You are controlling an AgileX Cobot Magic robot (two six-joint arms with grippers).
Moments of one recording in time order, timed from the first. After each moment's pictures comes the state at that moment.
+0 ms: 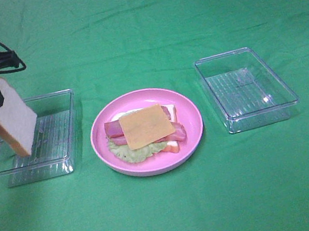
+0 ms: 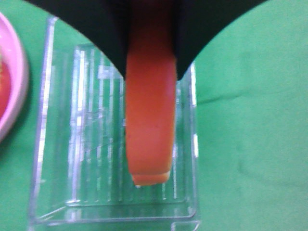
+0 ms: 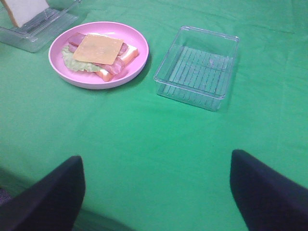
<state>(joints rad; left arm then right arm) -0.11 1.93 -1.53 -0.09 1.01 -0.14 0.46 -0.01 -0.50 0.01 1.07 -0.05</state>
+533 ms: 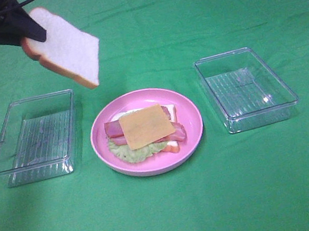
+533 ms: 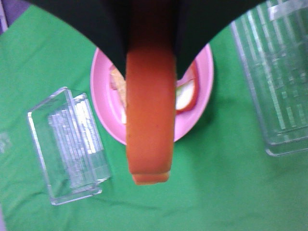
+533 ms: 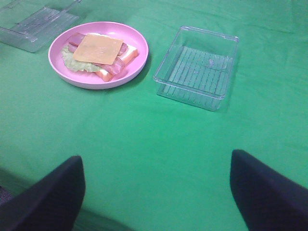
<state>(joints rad) -0.11 1.85 -1.54 -0.71 0.94 0.29 0.46 -0.01 -0.50 0.01 1.07 -0.05</state>
